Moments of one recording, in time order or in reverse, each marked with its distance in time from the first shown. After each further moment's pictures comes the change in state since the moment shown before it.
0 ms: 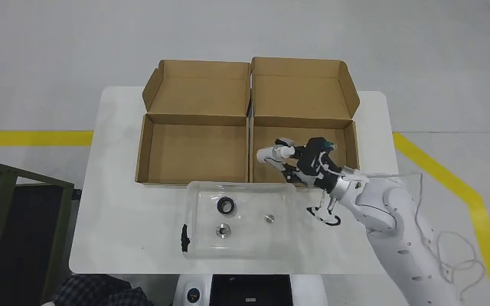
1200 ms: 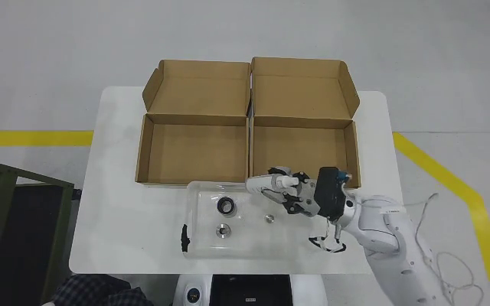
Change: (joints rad) left arm 0.000 0.000 0.000 0.000 0.000 0.000 0.000; right arm -0.181 -0.002 0.065 -0.054 0.143 -0.200 -0.155
